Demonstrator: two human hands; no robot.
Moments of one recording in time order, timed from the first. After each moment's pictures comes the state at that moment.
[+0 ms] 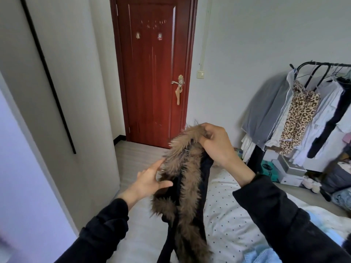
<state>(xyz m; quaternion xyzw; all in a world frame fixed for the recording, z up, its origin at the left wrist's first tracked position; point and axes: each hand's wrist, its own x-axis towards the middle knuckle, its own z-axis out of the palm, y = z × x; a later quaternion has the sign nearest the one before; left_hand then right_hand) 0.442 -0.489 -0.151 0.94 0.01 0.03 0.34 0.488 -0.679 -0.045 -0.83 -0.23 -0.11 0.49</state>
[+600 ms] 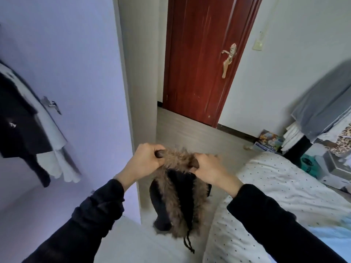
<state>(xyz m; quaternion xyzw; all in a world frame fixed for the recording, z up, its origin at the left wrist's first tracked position) 0.300 -0.363 -0.167 0.90 0.09 0.14 0.40 0.391 -0.543 -0.161 -0.93 -0.34 0.10 0.09</state>
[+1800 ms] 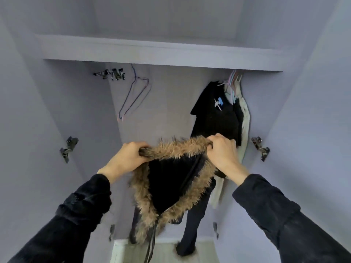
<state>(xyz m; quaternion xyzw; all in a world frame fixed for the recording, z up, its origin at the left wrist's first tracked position) -0.071 -0.022 -0.141 0.78 0.55 0.24 0.18 0.192 -0.026 -0.133 -0.68 -0.70 -0.03 0.19</state>
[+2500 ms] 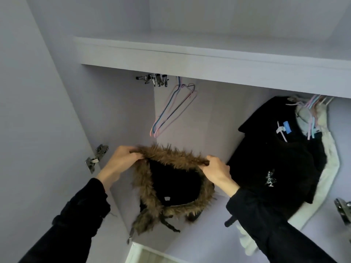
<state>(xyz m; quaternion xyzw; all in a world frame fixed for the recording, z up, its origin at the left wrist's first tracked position) -0.151 0.073 -0.151 0.46 0.73 0.38 0.33 0.103 0.148 -0.184 -0.64 -0.72 0.24 0.10</state>
